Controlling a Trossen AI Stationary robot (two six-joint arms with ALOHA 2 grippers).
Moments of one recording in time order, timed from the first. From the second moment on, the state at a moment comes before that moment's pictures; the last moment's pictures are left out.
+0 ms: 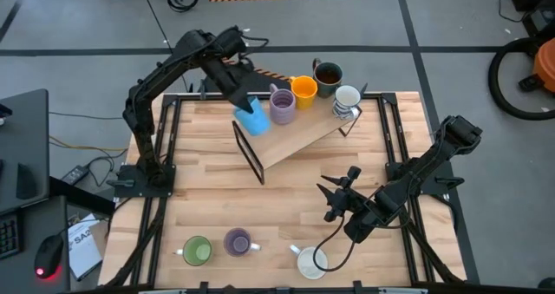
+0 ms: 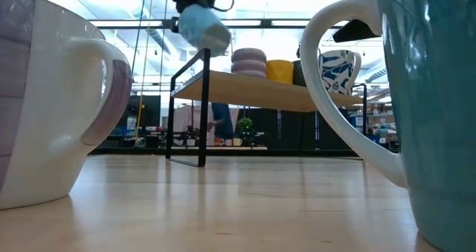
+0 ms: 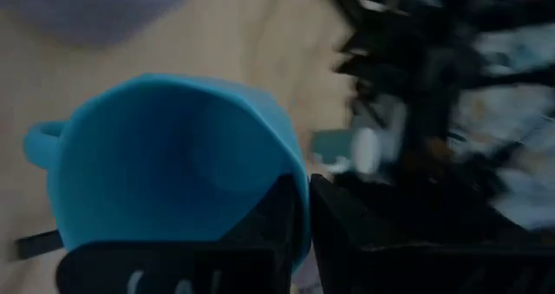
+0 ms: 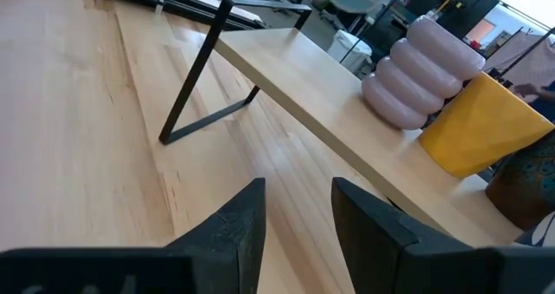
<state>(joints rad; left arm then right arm) 0.64 1.85 2.16 -1.57 0.80 -0.04 0.68 1.47 0.82 -0.33 1.24 0.43</state>
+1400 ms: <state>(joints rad) 0.38 1.91 2.17 -1.50 0.02 -0.14 0.68 1.47 0.82 -0.29 1.24 0.40</state>
